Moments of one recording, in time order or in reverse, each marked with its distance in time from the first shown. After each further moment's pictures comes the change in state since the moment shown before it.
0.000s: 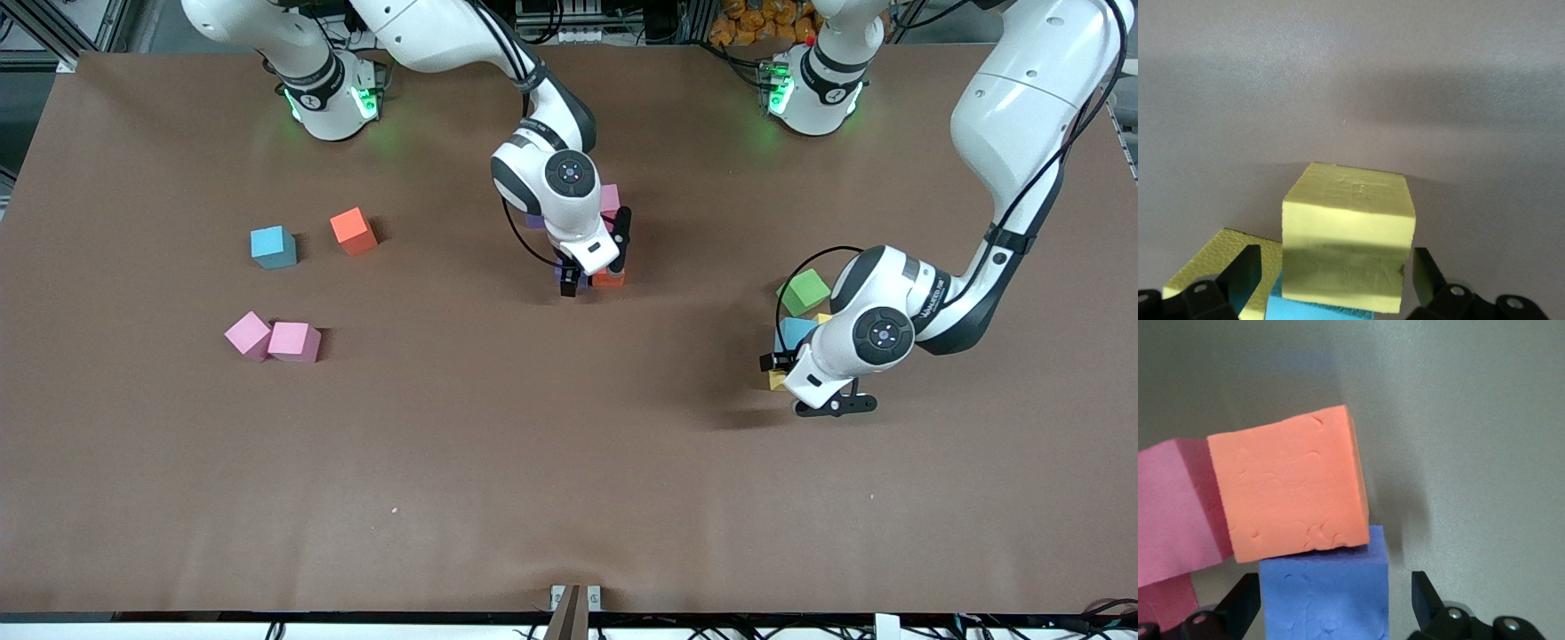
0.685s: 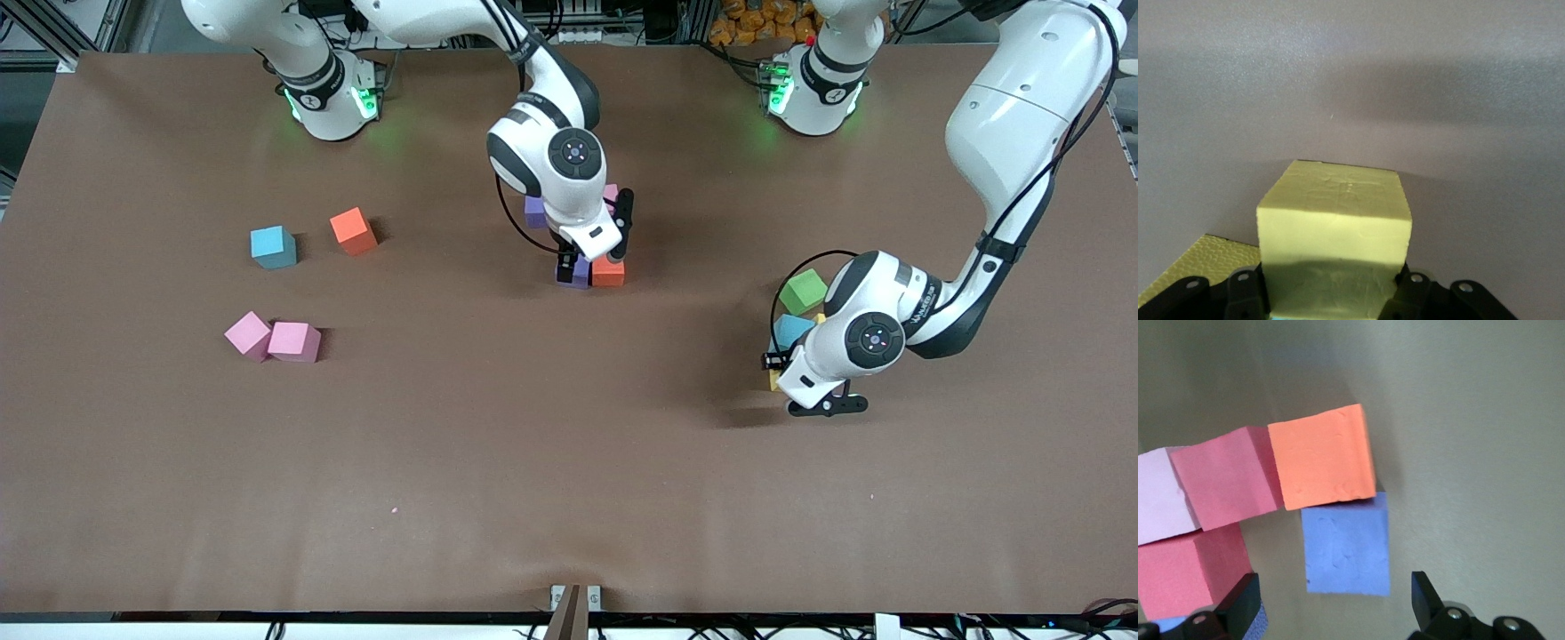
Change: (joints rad) left arm -0.002 0.026 -0.001 0.003 0.009 0.010 0.001; right arm -0.006 -0.098 -0.012 0.030 0.000 -0.178 -0.001
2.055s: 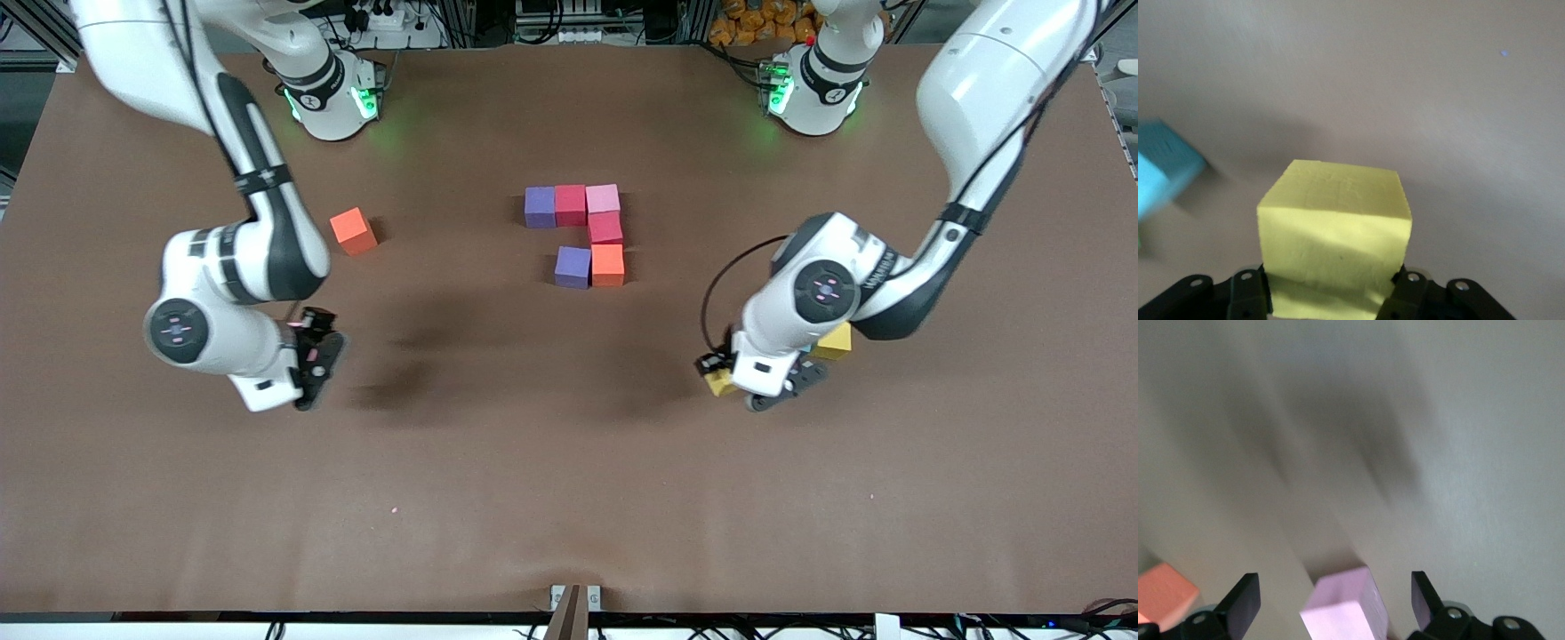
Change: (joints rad) left arm -0.112 -0.042 -0.188 0.108 -0.070 -0.013 -0.699; right arm -0.708 -0.100 -0.087 -0.082 -0.001 -0.144 -0.534
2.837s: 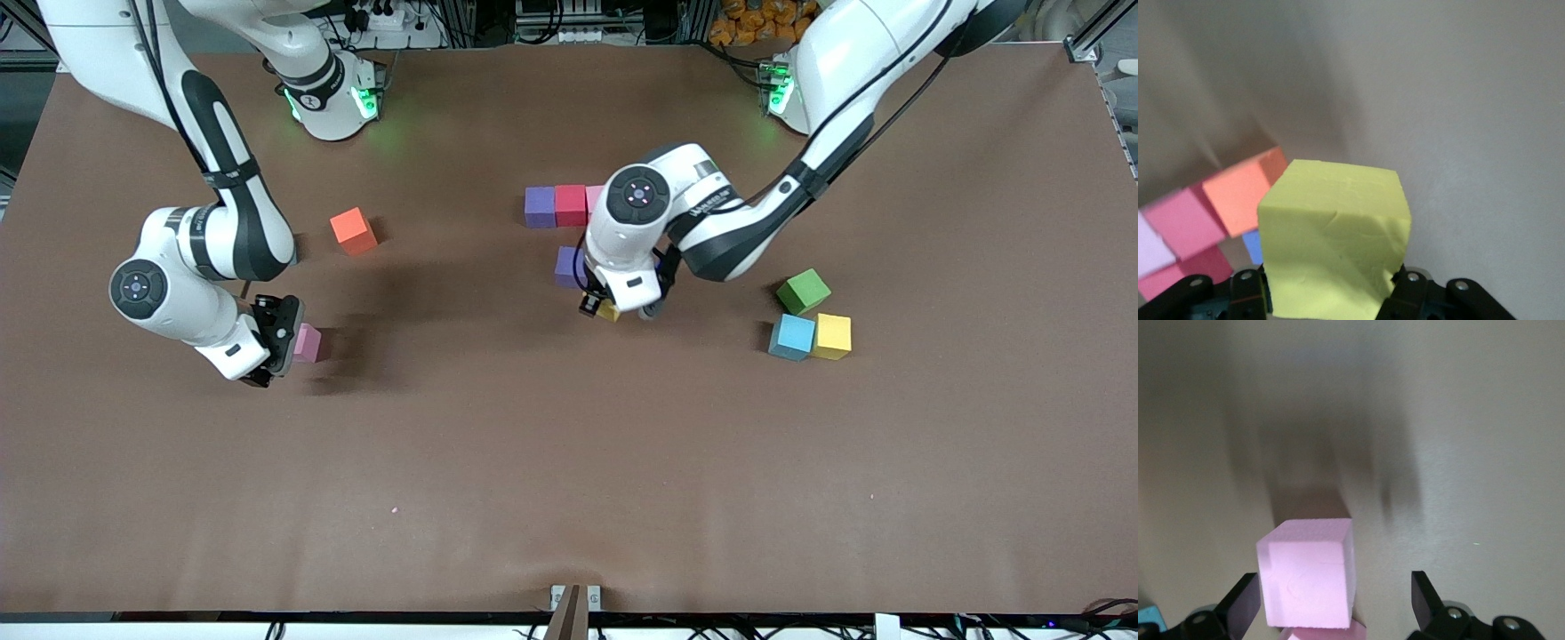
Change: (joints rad) left arm -0.325 0.015 0.008 0.042 -0.054 0.016 -0.936; right arm -0.080 -0.096 0.000 -0.302 -0.031 0.317 -0.397
